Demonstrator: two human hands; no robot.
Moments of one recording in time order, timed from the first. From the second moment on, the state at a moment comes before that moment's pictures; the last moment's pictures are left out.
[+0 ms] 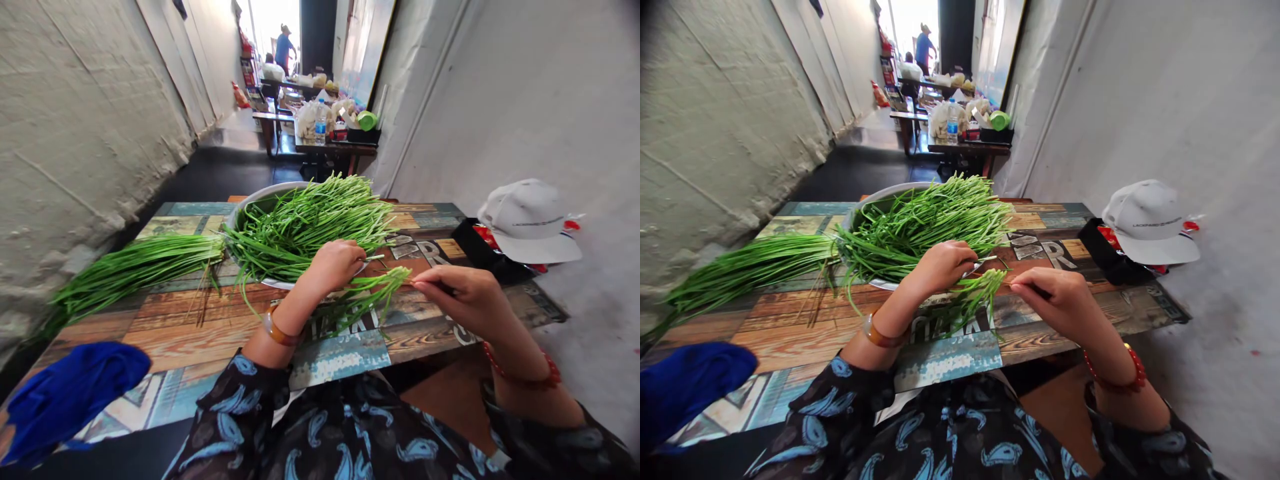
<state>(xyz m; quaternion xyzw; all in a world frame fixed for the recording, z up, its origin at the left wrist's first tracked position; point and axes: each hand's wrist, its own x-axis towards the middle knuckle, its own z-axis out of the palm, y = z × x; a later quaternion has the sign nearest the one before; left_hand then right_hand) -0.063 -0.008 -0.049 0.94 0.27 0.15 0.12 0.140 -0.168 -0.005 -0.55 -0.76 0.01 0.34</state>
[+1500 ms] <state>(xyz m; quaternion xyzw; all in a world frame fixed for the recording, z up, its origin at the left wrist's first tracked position) -0.084 -0.030 -0.013 0.63 0.18 0.45 0.61 0.108 -0.141 -0.001 -0.58 -0.69 0.01 0.43</state>
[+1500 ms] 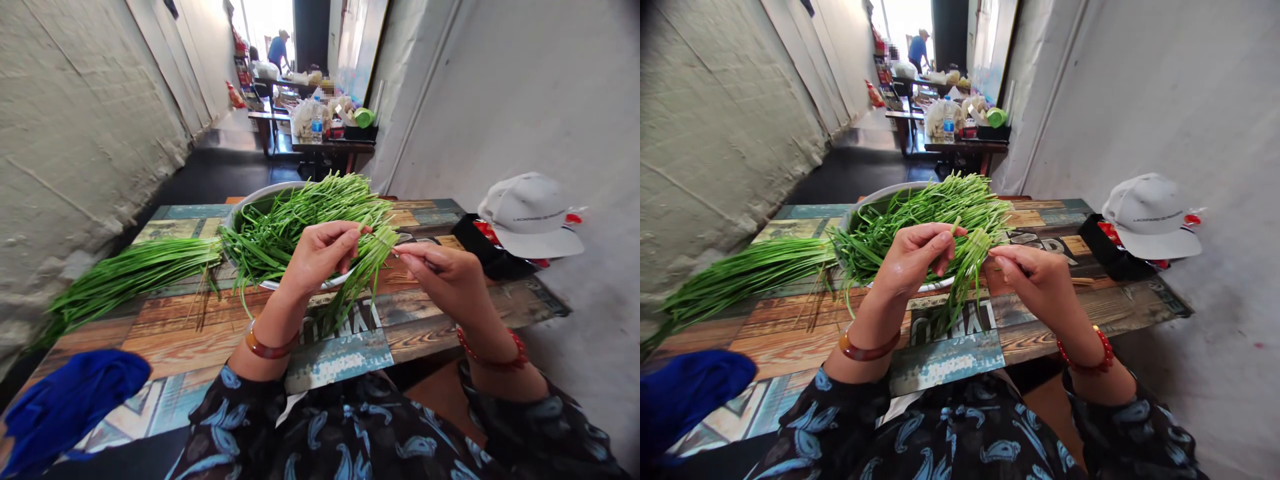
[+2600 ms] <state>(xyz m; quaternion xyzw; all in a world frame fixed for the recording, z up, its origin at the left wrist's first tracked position) -0.086 -0.029 -0.009 0.55 0.12 0.39 0.73 0.100 -0.141 0.003 -0.56 -0.70 0.01 0.45</state>
